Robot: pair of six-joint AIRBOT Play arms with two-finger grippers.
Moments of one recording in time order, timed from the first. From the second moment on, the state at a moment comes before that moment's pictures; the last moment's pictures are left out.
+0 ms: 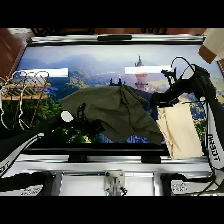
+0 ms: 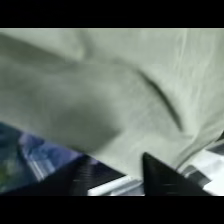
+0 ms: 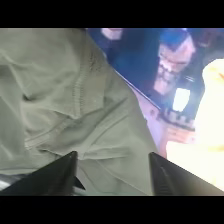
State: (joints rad) left arm -0.48 -1.43 0.77 0.70 -0.74 -1.63; right arm 0.00 -1.56 1.42 -1.24 1.45 1.37
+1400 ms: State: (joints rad) left arm -0.16 -0.78 1.48 1.27 -1.06 -1.41; right arm 0.13 -1.13 1.74 -1.23 1.20 1.28
